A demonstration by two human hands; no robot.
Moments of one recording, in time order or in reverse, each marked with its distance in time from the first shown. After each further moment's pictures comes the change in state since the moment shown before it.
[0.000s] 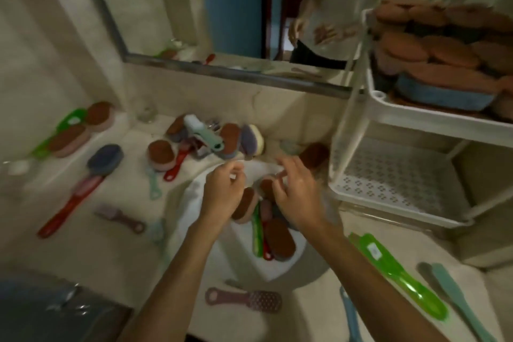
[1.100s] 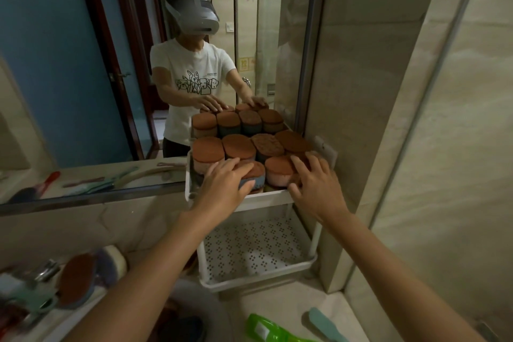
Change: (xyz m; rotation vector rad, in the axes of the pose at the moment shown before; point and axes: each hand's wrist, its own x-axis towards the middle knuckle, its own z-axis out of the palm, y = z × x) left_hand 0.014 0.262 0.111 0.482 -0.294 0.930; right_hand 0.013 0.122 -0.273 -0.722 0.210 0.413
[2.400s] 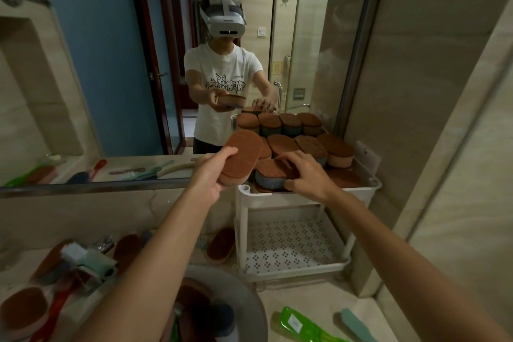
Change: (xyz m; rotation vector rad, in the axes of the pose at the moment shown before) left_hand -0.030 -0.067 -0.056 -1.489 0.213 -0.781; right_hand 0.031 -0.085 -0.007 0.358 -0.318 -0.190
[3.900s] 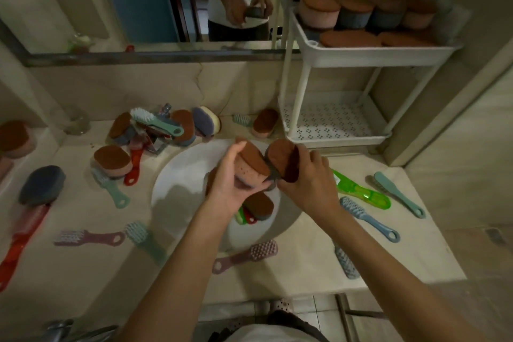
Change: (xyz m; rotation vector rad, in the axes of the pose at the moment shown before) left_hand -0.119 -0.155 -0.156 -0.311 -0.025 -0.425; right_hand -0.179 -0.109 0.193 -0.042 0.060 0.273
